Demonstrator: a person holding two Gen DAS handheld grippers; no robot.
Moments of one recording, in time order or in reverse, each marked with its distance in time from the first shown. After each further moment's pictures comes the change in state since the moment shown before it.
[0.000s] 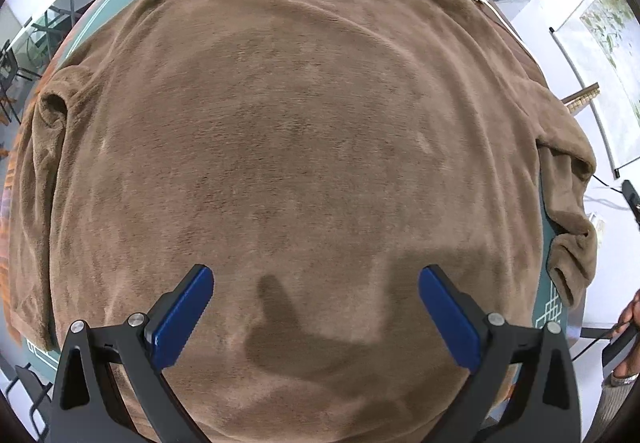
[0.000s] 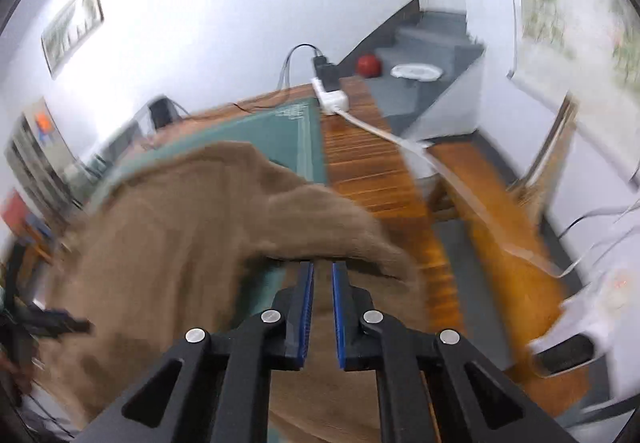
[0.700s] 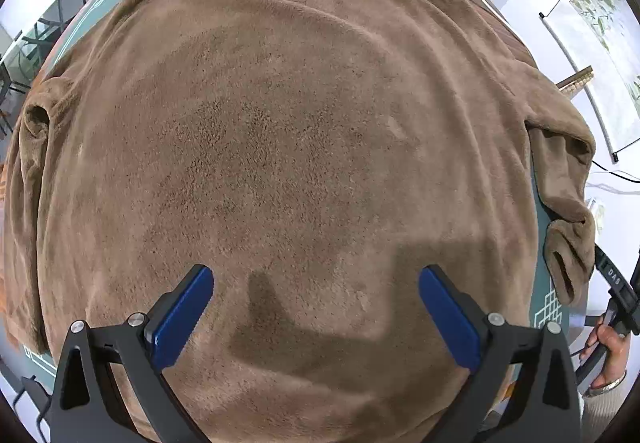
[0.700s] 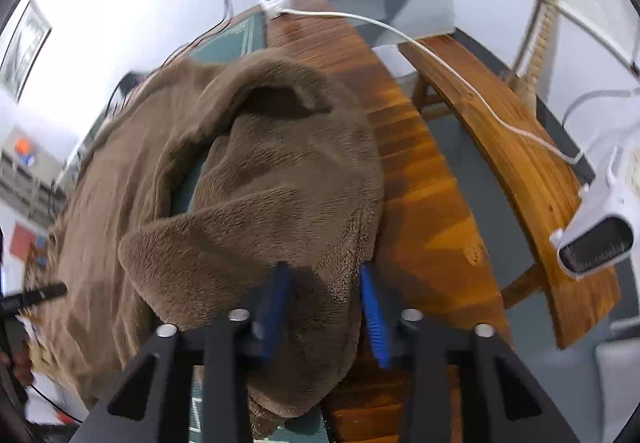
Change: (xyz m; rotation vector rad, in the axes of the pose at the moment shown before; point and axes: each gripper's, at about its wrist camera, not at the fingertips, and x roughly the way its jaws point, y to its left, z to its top) left arm 0.021 -0.020 0.012 0.057 0.006 0.005; right arm 0.042 -0.055 -0.062 0.033 0.224 -0.073
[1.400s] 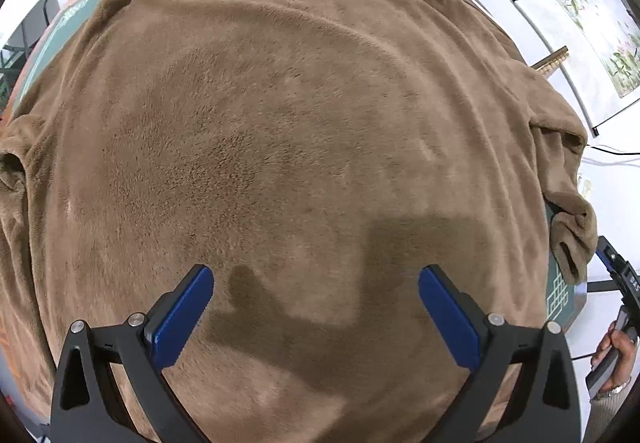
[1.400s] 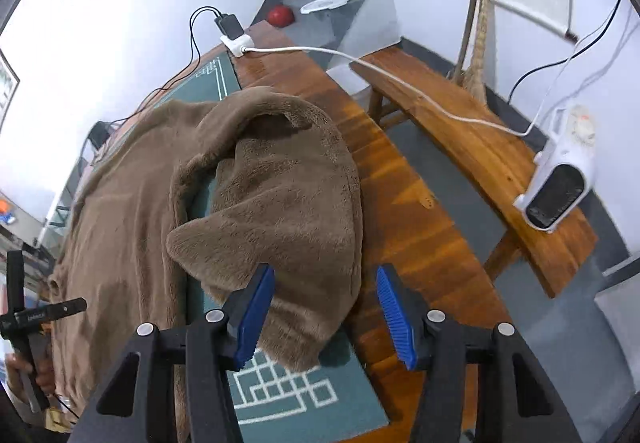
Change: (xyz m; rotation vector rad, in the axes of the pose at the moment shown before) left arm 0.018 0.050 0.045 0.114 0.009 -0.081; right arm -0.050 0.004 -0.018 0.224 -0.089 -0.061
